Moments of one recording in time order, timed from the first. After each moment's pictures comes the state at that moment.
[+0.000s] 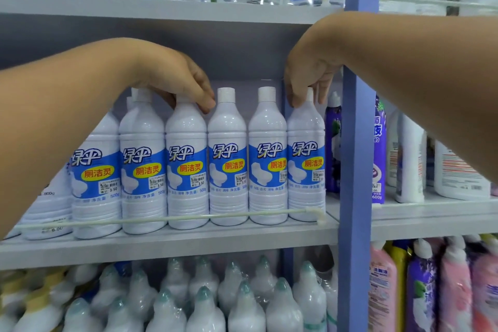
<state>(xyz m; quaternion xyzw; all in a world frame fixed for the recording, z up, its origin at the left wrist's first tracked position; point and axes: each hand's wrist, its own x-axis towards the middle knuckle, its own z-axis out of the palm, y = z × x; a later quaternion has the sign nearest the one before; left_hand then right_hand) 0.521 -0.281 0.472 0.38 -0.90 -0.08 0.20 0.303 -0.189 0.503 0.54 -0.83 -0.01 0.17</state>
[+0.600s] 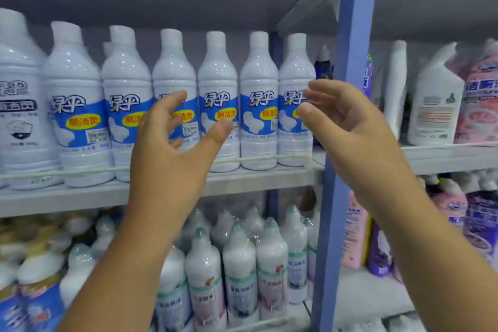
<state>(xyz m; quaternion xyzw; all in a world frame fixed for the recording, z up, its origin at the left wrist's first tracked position) 0.516 -0.203 0.255 0.24 -0.65 -0.28 0.66 0.336 -0.082 0.279 0.55 -0.51 0.66 0.03</state>
